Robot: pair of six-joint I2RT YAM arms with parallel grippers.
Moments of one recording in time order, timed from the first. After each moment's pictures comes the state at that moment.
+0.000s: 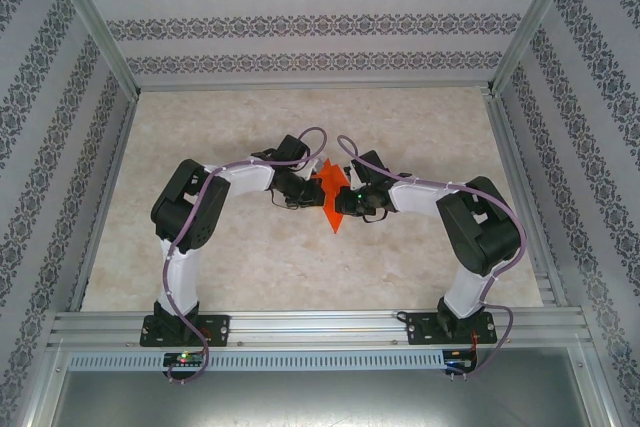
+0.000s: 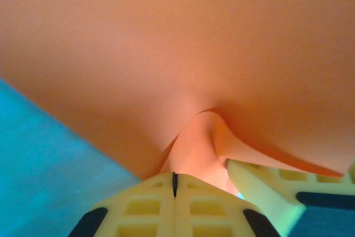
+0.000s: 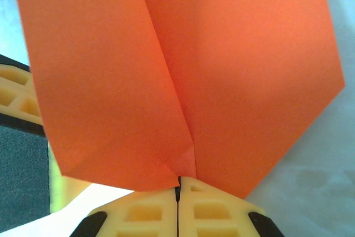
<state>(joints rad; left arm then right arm) -0.51 2.04 1.28 -0.39 0.57 -0.47 0.51 1.76 0.91 -0.19 -0.36 0.56</state>
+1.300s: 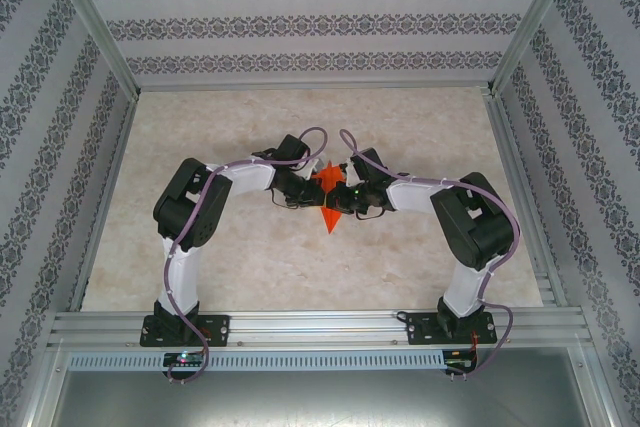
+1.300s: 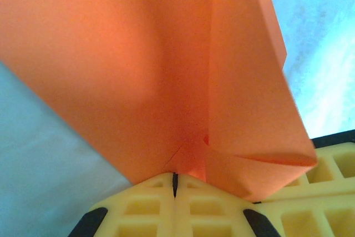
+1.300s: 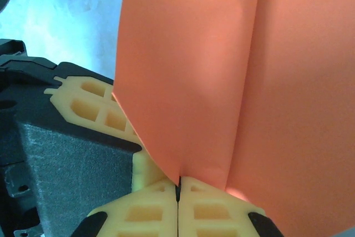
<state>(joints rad) -0.50 2.06 1.30 -0.39 0.58 -0.45 0.50 1.81 0.92 -0.06 -0.53 0.70</state>
